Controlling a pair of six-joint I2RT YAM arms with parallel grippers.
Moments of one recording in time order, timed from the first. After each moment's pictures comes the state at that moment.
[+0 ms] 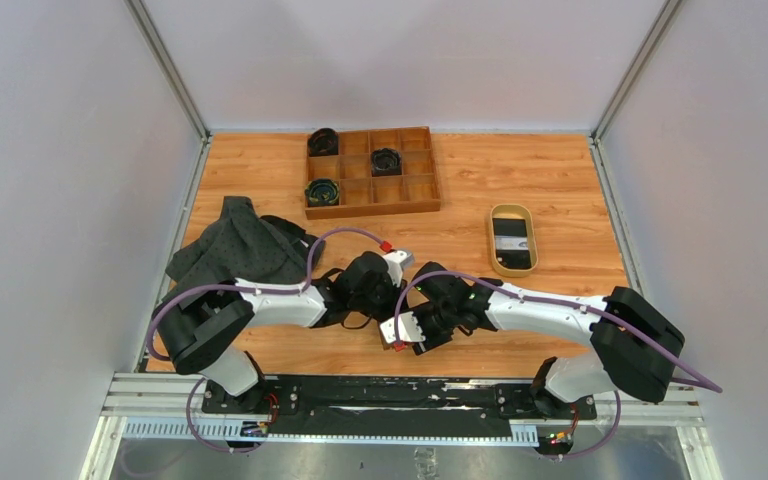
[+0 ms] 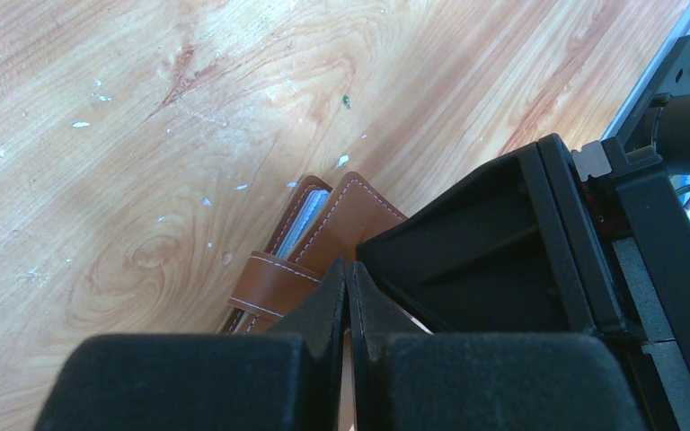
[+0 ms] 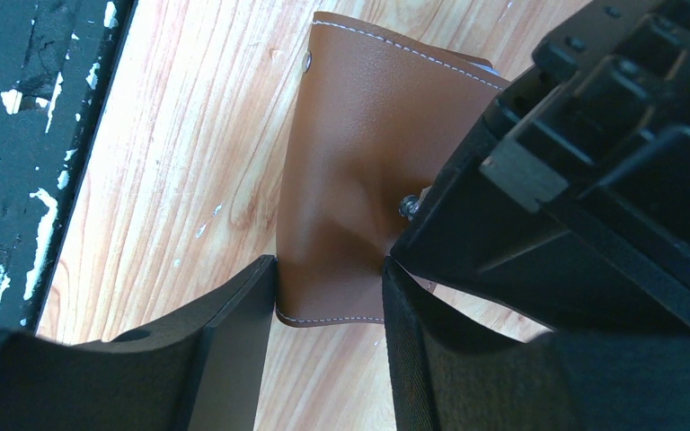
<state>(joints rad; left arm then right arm) -0.93 1.55 0.62 0.25 0.28 -0.53 0.97 1.37 0.69 -0.39 -0.35 -1.02</state>
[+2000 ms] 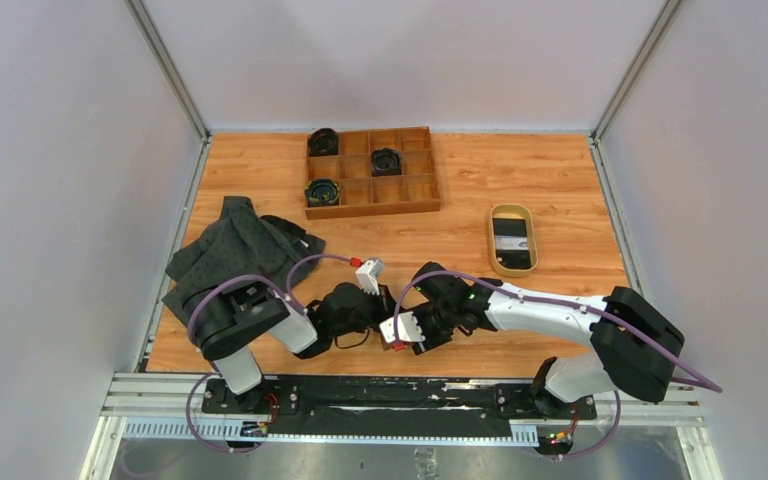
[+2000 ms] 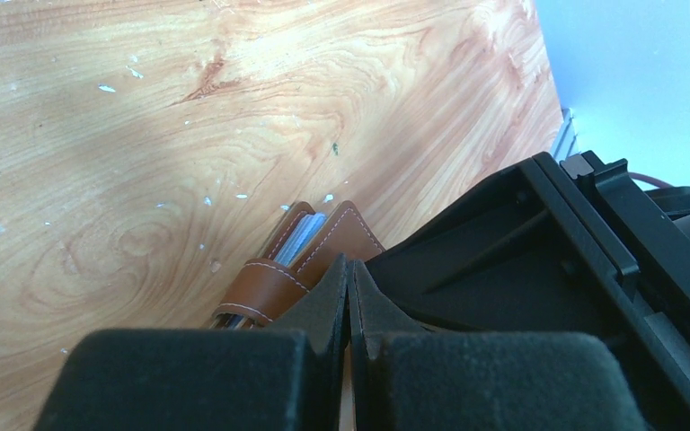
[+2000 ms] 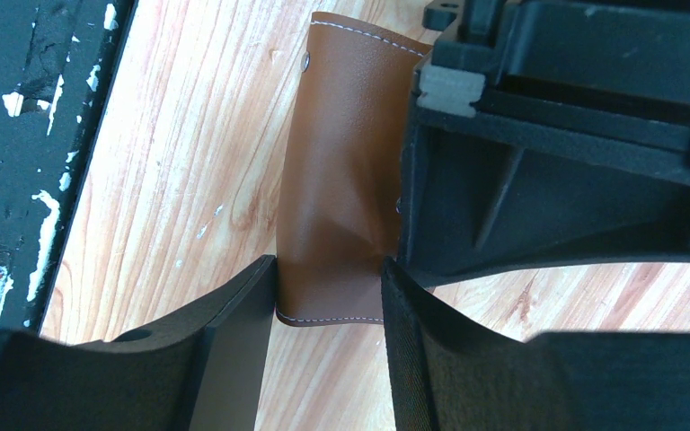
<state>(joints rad) -0.98 1.70 0.30 1.03 0.12 -0.87 0.98 1.37 0.69 -0.40 -0.34 -1.01</state>
